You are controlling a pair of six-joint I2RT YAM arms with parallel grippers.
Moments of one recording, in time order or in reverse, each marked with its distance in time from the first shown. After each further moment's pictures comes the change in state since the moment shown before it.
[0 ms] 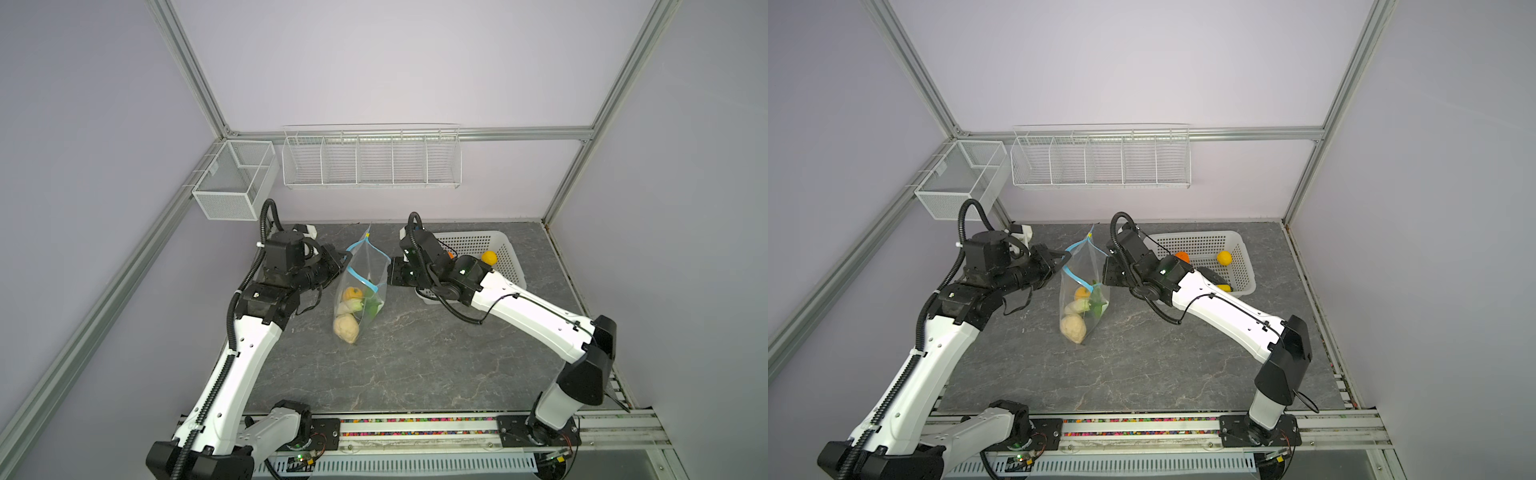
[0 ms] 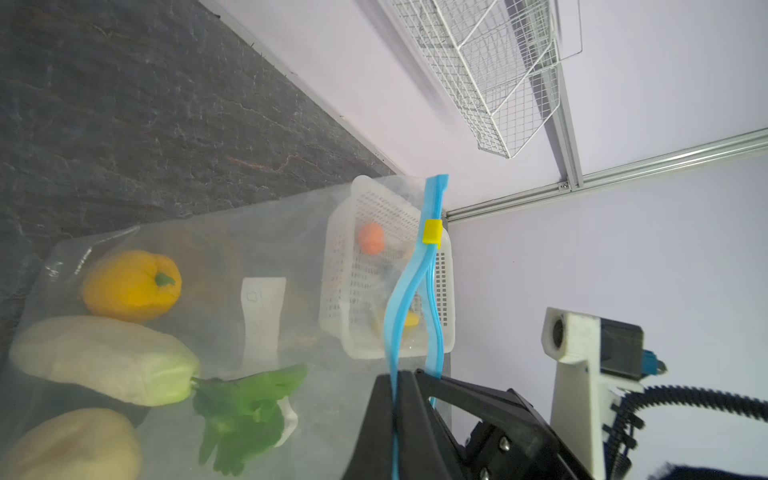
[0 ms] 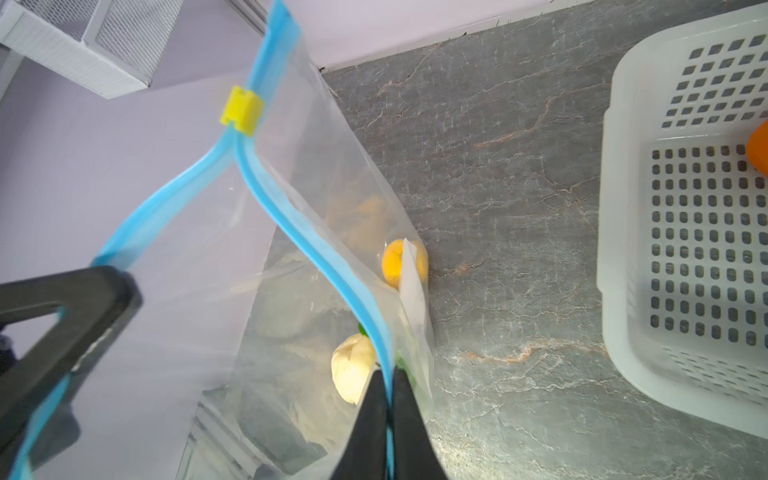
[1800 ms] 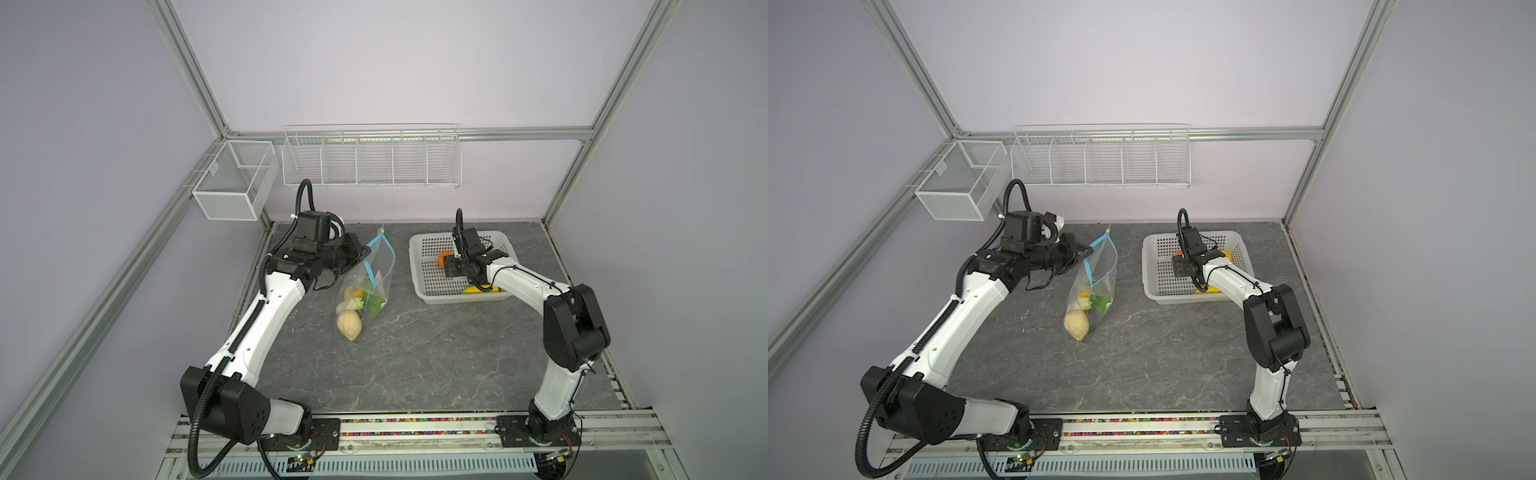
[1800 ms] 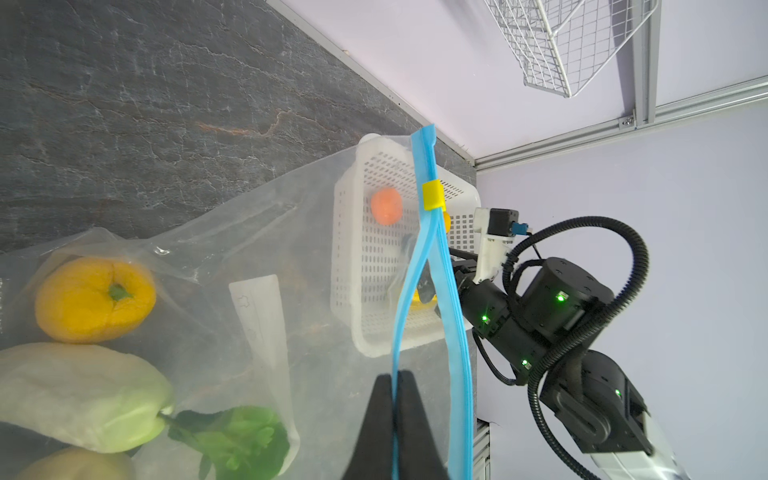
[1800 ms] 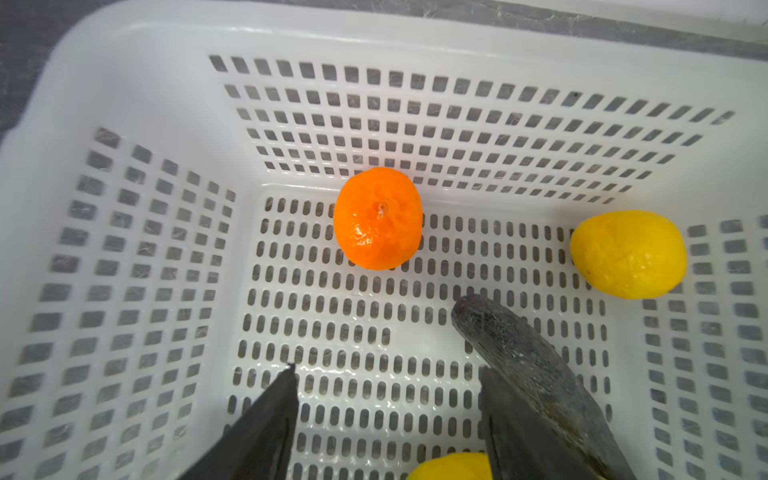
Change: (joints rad) left arm -0.058 0.288 0.161 -0.047 0.056 0.093; right arm -0.496 0.173 -0.298 0.218 0.060 -0.602
